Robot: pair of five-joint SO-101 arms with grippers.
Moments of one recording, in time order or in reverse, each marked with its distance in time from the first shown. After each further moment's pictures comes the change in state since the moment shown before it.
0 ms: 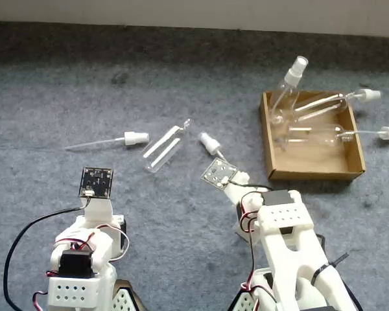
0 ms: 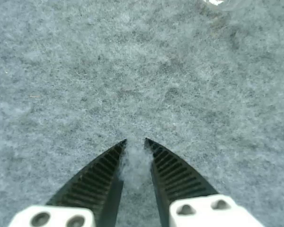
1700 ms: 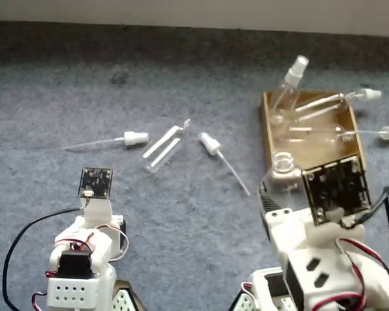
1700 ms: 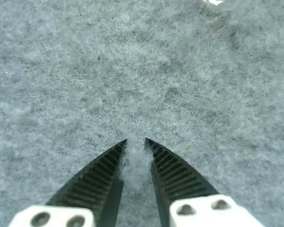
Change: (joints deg) left arm -0.3 0.0 0.0 0.0 0.0; right arm -0.1 -27.8 -61.9 42.9 -33.4
